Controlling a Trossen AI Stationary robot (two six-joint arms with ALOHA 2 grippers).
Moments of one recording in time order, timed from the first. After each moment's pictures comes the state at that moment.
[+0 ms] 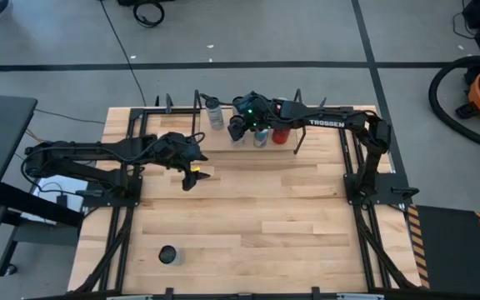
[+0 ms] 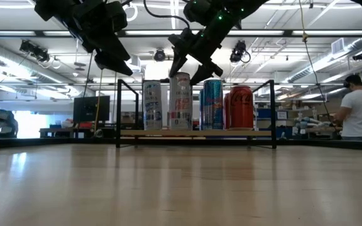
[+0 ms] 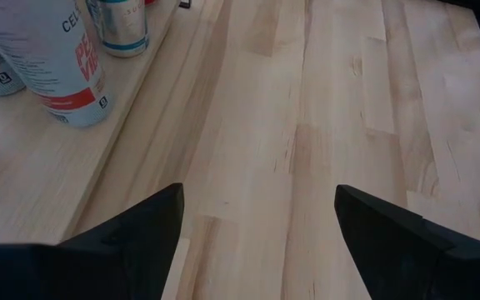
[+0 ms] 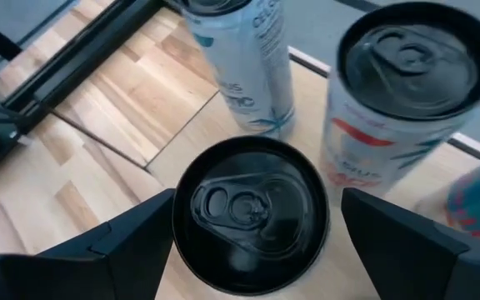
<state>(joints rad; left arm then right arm) 0.16 1.10 0.76 -0.33 0.07 -0.12 -0.33 1.83 1.57 -0.50 0.17 0.52</state>
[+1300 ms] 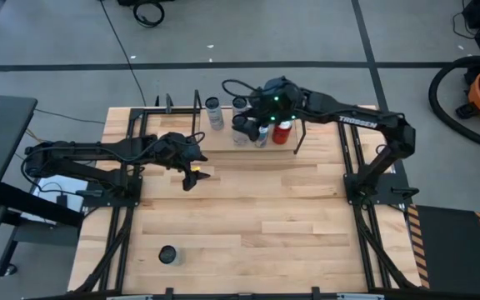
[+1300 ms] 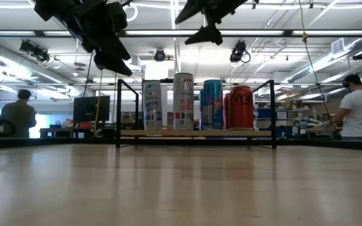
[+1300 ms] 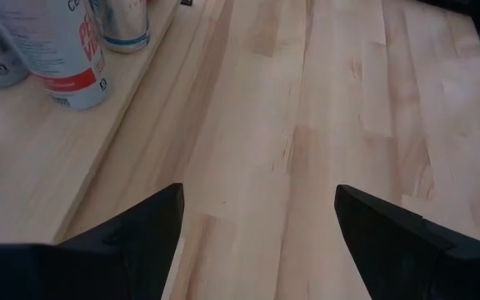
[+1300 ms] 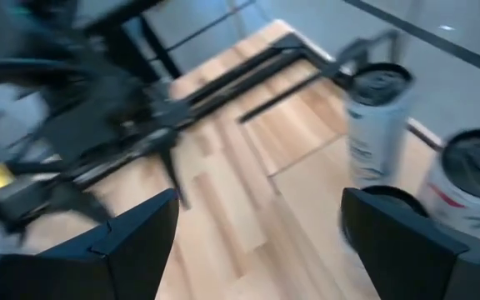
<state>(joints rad) 0.16 1.10 0.76 -0.33 0.07 -0.15 -0.32 1.61 1.57 -0.49 -0.13 0.35</state>
